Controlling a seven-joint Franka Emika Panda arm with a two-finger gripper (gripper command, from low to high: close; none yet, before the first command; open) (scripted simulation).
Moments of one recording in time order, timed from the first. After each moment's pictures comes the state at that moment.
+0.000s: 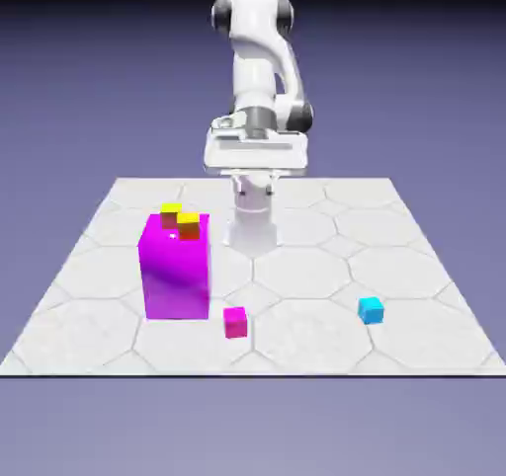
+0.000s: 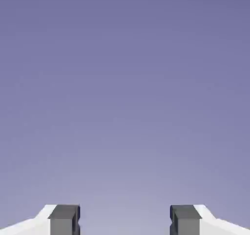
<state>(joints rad) 0.01 -0.53 0.00 -2.77 0.00 2.98 0.74</state>
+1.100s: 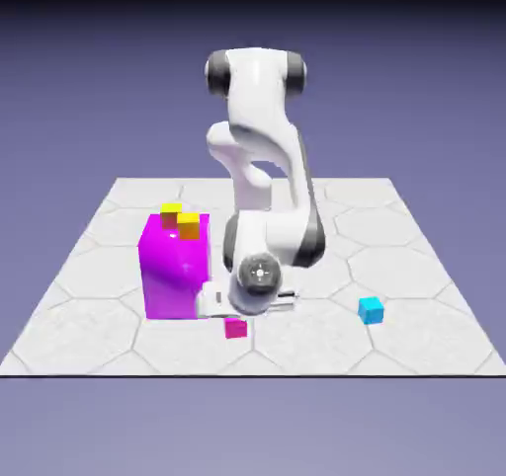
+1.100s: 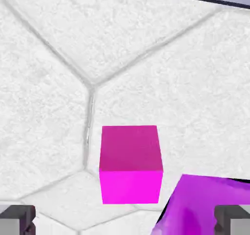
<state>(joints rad) 0.05 0.66 -0.05 -1.74 -0.11 1.55 0.66</state>
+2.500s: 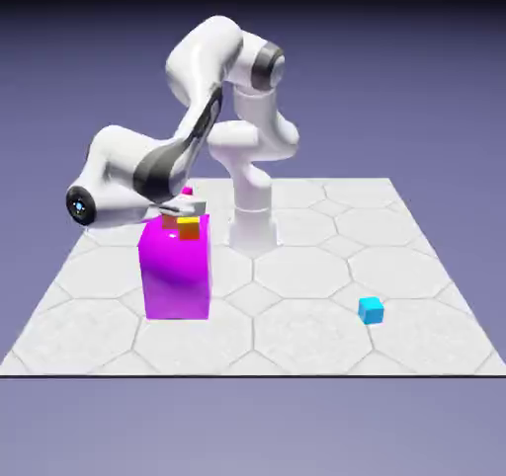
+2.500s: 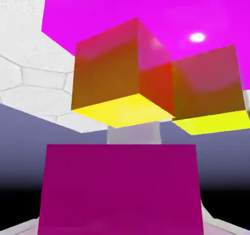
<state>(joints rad) 0.07 0.39 -0.57 -1.83 0.09 0.92 0.65</state>
